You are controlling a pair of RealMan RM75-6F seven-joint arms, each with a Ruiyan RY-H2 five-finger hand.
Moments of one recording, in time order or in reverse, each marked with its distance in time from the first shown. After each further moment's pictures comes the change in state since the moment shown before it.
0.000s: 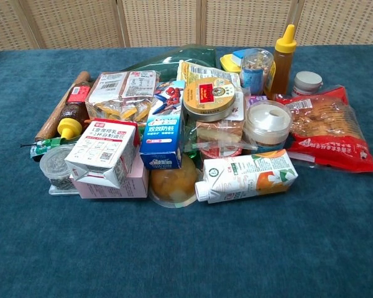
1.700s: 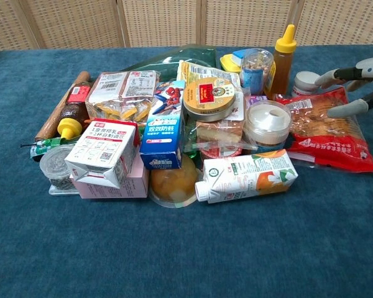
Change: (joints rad) left arm 0.027 0.020 0.000 -0.001 -0.006 0.028 -0.047; right arm 0.360 -0.177 -0.009 0.250 0.138 -0.460 -0.049
